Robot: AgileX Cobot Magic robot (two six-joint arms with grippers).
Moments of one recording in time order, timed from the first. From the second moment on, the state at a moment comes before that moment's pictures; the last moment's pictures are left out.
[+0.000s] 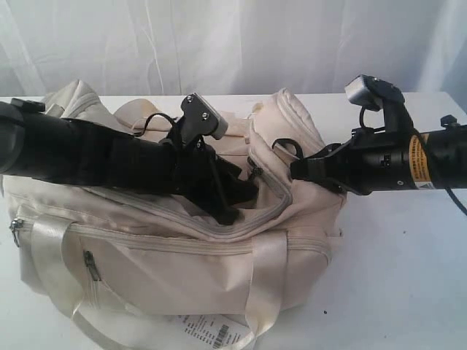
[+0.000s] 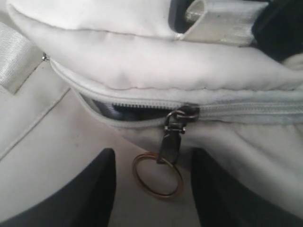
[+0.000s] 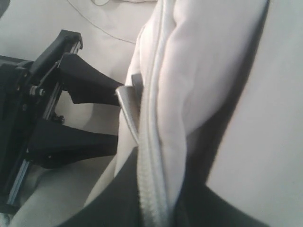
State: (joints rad) left arm -0.58 1.83 -1.04 -1.79 0.48 2.11; right arm 0.26 1.56 -0.76 -1.58 -0.74 1.60
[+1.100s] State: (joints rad) left arm -0.58 1.67 -1.04 -1.53 0.62 1.76; right arm 0.26 1.56 -0.76 -1.55 -0.71 1.60
